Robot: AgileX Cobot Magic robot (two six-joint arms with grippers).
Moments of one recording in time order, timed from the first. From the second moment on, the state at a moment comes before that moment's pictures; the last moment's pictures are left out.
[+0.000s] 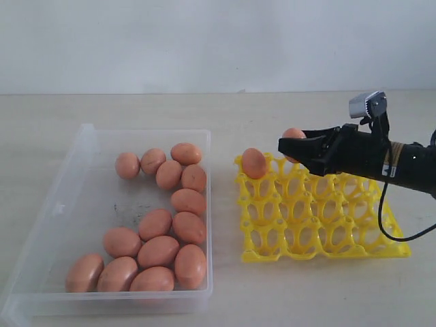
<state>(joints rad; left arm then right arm) 0.12 0.00 0.00 -0.32 -0.06 0.27 -0.01 2.15 -0.89 -1.09 -1.20 0.65</state>
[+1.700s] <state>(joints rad) 0.12 0.00 0.00 -0.32 -0.06 0.27 0.09 2.13 -0.94 -1.08 -1.07 0.70</state>
